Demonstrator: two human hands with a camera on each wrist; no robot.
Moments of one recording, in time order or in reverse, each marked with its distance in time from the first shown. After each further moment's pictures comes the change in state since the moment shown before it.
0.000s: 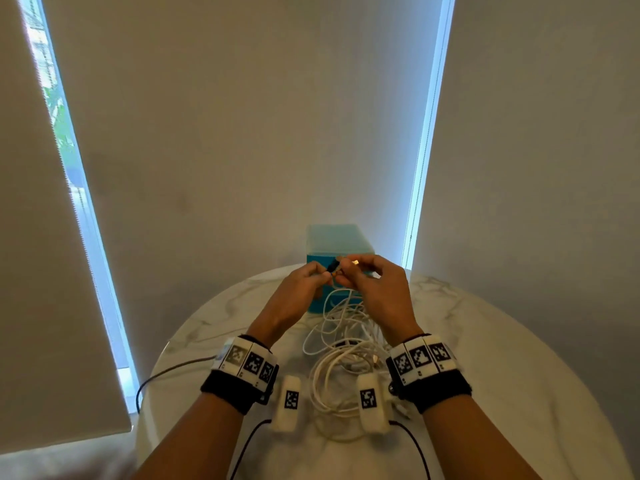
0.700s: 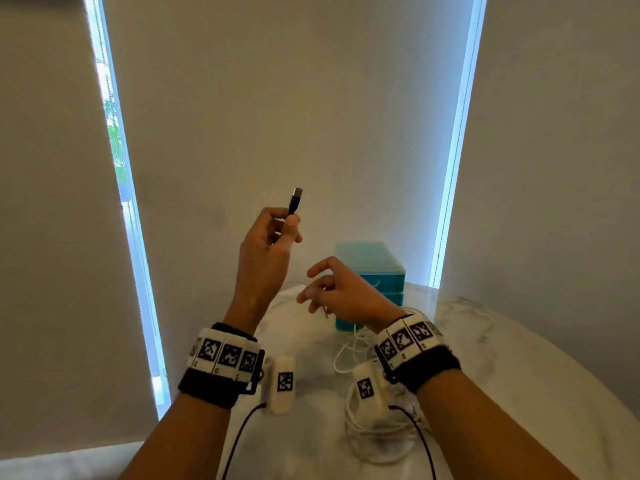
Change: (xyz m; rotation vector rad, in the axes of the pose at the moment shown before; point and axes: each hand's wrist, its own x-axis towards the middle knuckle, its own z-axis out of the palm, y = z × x) left_hand -0.024 0.057 -0.098 0.011 0.563 0.399; right_hand 0.005 -0.053 0.080 -0.358 -0.682 0.004
